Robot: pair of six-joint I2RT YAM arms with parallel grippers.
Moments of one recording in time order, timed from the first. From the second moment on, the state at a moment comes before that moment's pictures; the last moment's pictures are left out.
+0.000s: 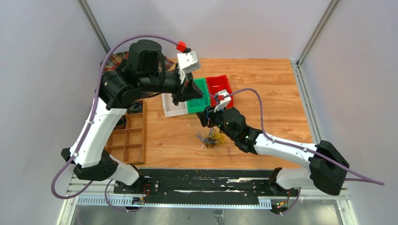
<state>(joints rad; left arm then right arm) -0.74 1.45 2.12 -1.11 0.59 0.21 0.95 1.27 0.72 0.40 0.27 0.31</state>
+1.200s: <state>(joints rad) -0.74 1.52 2.40 -1.08 0.30 0.39 0.88 0.94 0.73 0.06 0.41 0.22</state>
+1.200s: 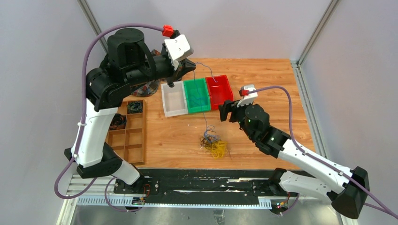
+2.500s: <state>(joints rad) -0.76 1.50 2.45 -1.07 0.31 0.46 0.86 1.41 0.84 0.34 -0.11 0.22</state>
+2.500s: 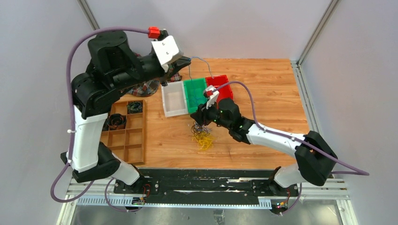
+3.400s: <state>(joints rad) -0.76 1.27 2.33 -0.26 -0.10 0.58 0.86 1.53 0.51 0.54 0.08 0.37</state>
